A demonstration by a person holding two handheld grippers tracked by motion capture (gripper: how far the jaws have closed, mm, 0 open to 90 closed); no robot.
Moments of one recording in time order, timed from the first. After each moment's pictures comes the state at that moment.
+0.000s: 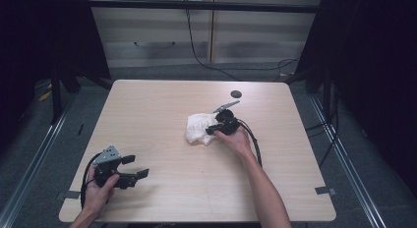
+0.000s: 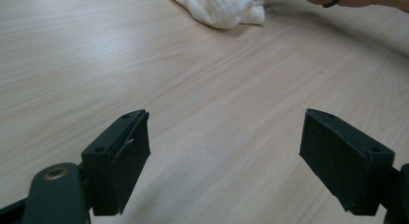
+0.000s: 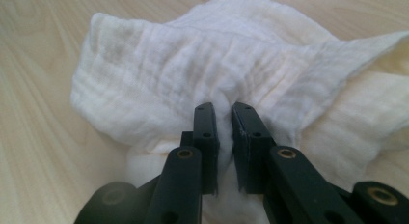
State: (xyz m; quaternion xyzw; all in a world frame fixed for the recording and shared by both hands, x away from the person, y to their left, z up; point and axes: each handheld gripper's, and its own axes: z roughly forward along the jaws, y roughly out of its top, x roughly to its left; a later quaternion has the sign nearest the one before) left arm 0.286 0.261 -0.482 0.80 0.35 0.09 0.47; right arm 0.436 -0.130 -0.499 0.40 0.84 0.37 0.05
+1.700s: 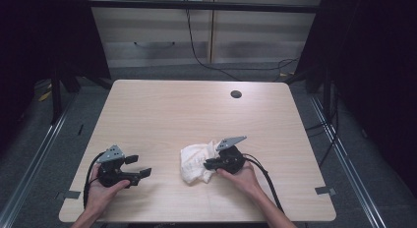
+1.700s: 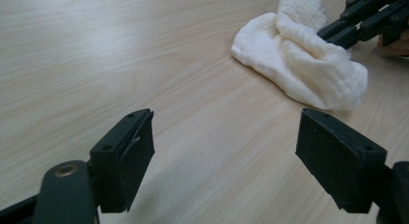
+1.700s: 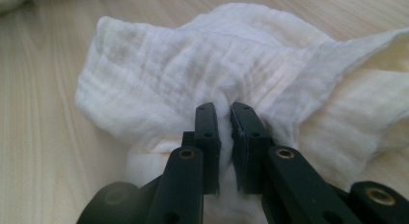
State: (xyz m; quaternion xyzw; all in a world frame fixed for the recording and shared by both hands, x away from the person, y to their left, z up) left arm 0.288 0.253 -0.483 0.81 0.36 0.08 0.46; right arm 0.312 -0.127 -0.504 0.32 0.85 0.42 0.03
